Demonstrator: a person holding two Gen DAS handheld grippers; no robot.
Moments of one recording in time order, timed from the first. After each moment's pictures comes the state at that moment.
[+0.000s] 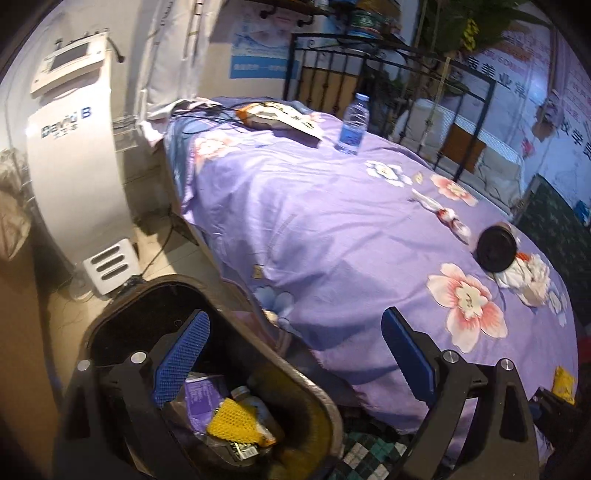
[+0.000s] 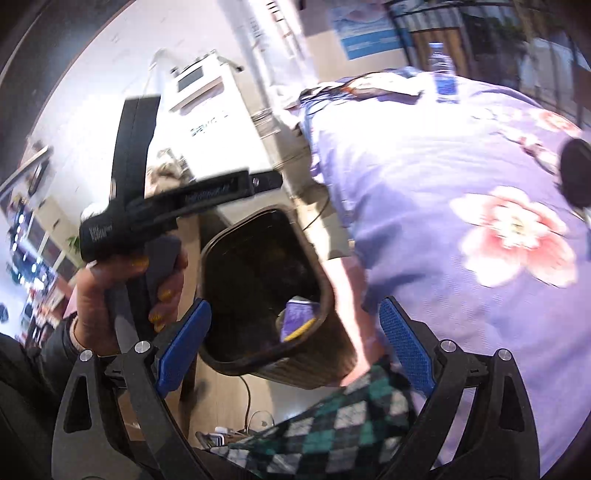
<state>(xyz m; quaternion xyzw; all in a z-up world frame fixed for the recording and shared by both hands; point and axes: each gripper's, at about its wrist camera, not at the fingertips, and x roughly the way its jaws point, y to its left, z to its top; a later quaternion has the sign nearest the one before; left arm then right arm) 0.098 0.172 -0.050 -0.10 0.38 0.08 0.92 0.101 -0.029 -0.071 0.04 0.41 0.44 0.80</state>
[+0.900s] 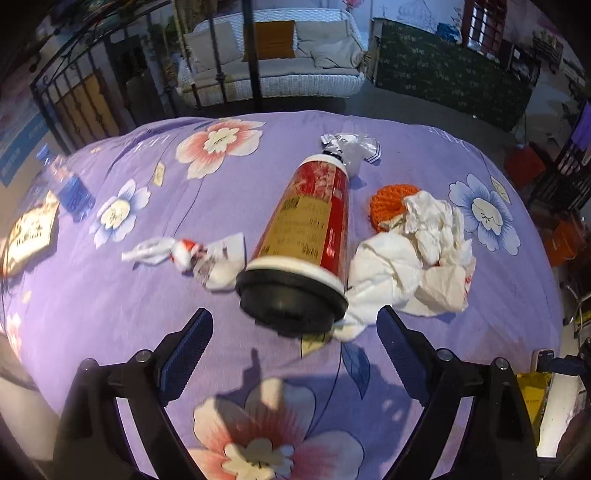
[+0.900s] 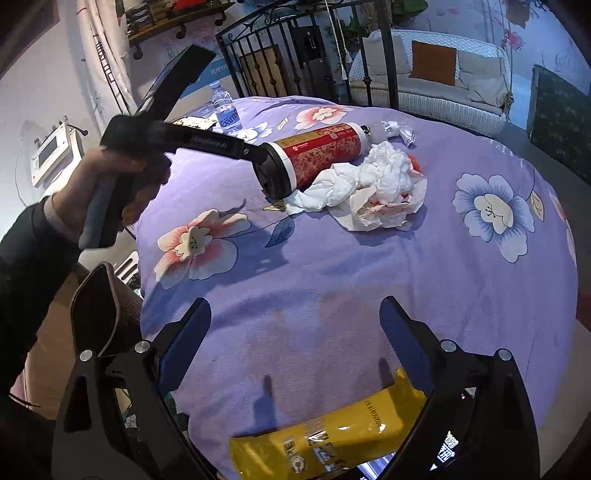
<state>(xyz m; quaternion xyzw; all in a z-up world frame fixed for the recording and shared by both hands) 0.344 -0.117 -0.043 0.16 0.48 -0.21 0.83 0.171 -0.284 -0.057 0.06 0.42 0.18 0.89</state>
